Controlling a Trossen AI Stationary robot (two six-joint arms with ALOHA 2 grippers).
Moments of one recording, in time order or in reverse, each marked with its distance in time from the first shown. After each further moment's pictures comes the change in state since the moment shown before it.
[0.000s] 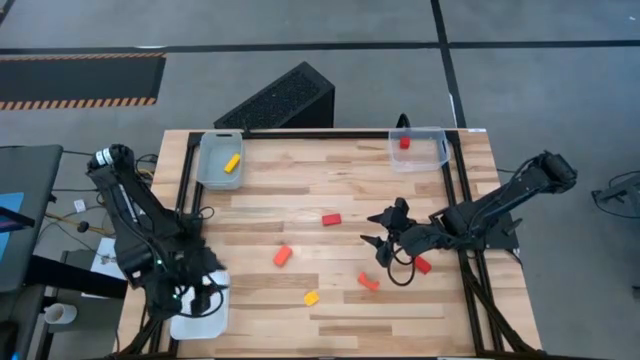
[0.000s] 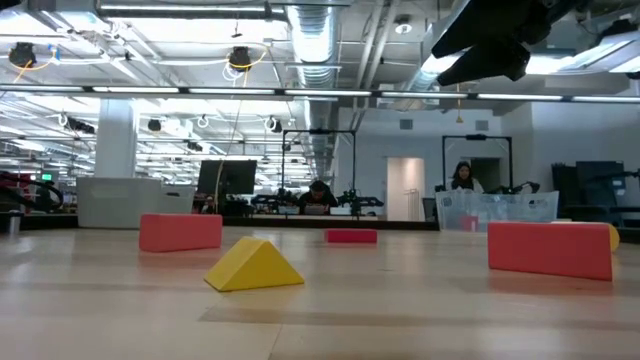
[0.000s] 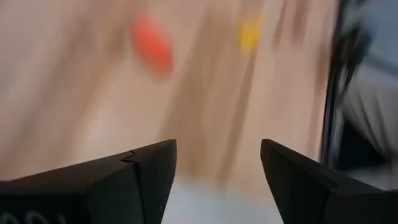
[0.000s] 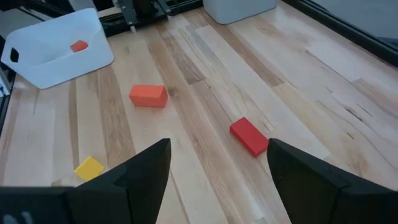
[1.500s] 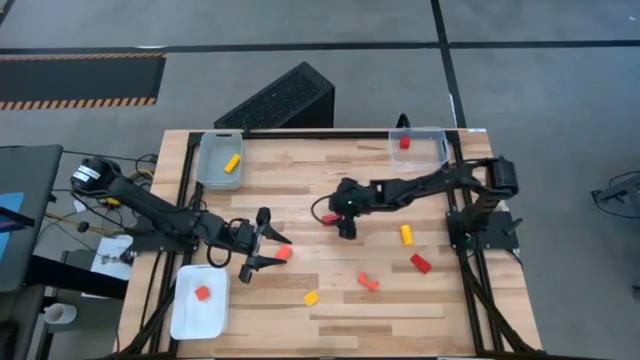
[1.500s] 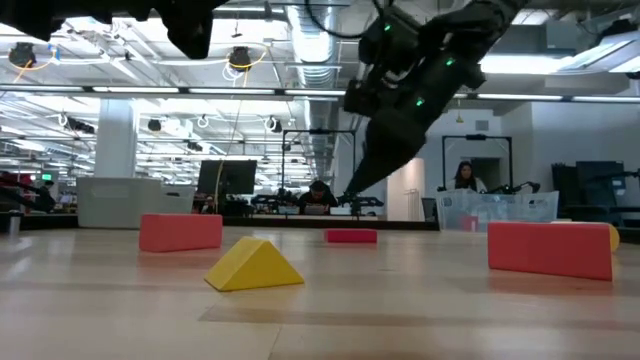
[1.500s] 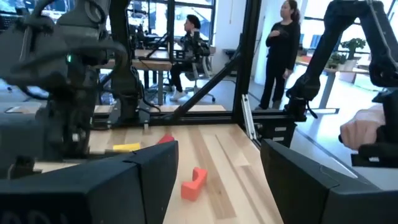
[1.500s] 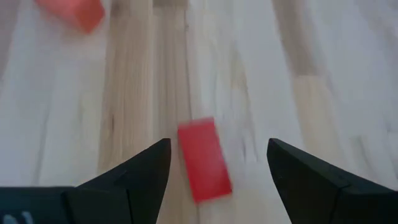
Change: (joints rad) left arm 0.708 -0.012 -0.545 1.746 0.445 1.252; right arm -0.503 0.550 0.204 0.155 -0.585 -0.664
